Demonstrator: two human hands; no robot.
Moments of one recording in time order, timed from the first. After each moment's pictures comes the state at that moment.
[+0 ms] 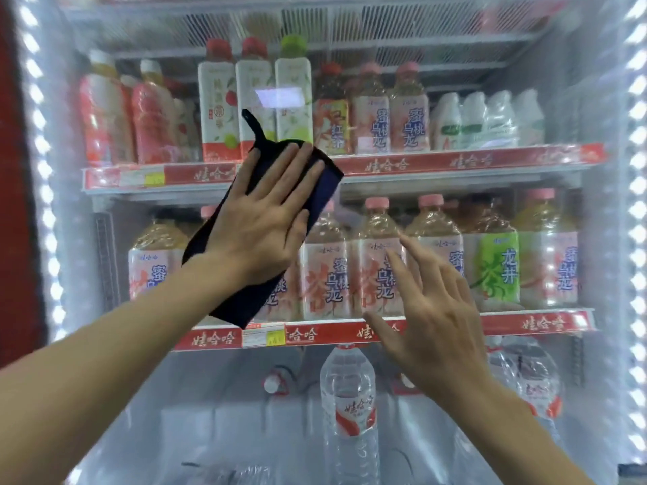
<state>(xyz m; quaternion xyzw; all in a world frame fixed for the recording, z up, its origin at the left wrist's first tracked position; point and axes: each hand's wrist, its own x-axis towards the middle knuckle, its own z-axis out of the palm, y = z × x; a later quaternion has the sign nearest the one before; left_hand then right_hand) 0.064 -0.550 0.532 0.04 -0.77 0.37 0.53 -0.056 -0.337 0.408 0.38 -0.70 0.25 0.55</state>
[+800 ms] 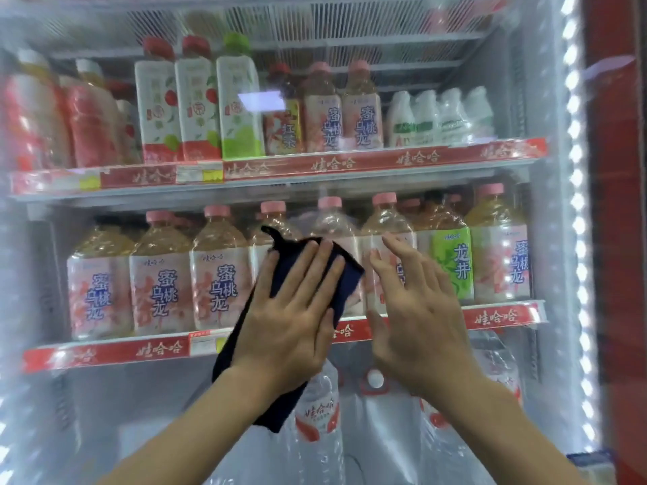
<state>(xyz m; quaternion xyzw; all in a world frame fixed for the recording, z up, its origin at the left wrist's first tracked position) 0.000 -0.477 0.404 0.02 -0.78 0.33 0.53 -0.091 -0.298 0.406 0.41 -0.68 0.27 0.54</state>
